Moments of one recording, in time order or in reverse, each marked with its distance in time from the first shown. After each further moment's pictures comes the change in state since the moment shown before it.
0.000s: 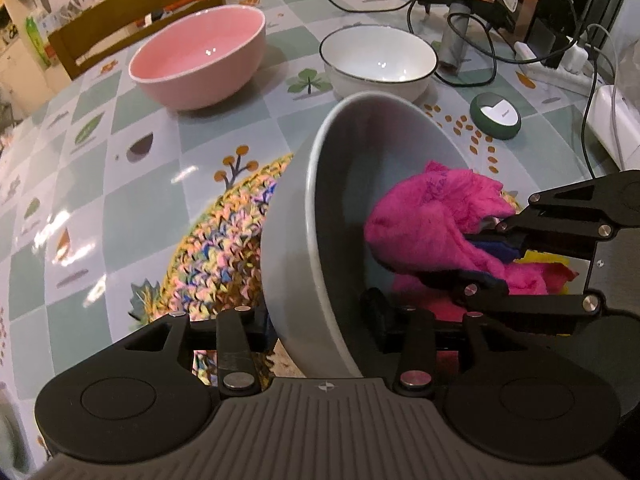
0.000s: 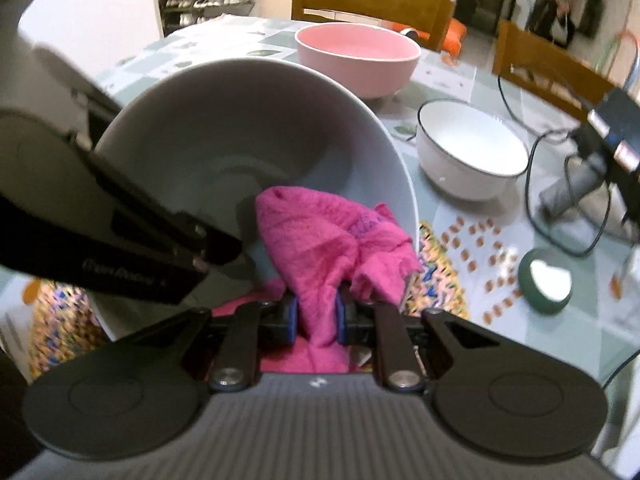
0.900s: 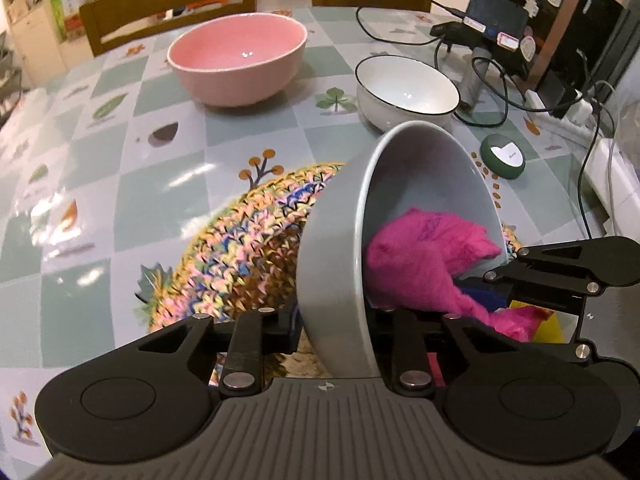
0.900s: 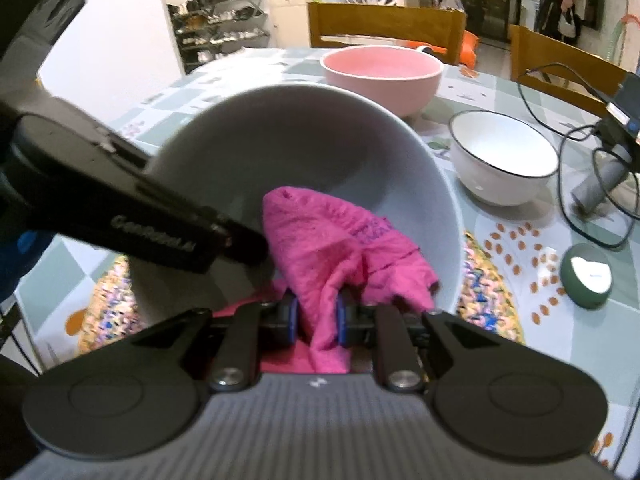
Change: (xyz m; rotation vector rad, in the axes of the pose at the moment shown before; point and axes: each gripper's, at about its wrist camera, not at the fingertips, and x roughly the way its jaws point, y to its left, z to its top) left arm -0.019 0.028 -0.010 -0.097 -0.084 -0.040; right arm -0.008 0.017 0.001 0.030 -0.103 0.107
